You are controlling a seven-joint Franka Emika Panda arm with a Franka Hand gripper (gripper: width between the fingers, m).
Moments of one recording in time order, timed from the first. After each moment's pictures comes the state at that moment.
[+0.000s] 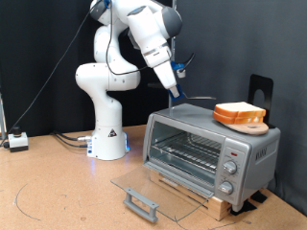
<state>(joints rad) -0.25 -1.01 0.43 -2.87 0.88 2.05 -0.67</state>
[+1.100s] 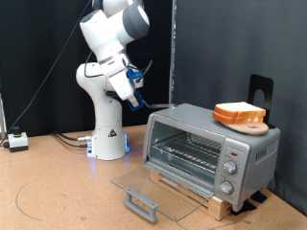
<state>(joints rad) -0.44 -0.83 0.15 -2.86 0.69 1.98 -1.00</state>
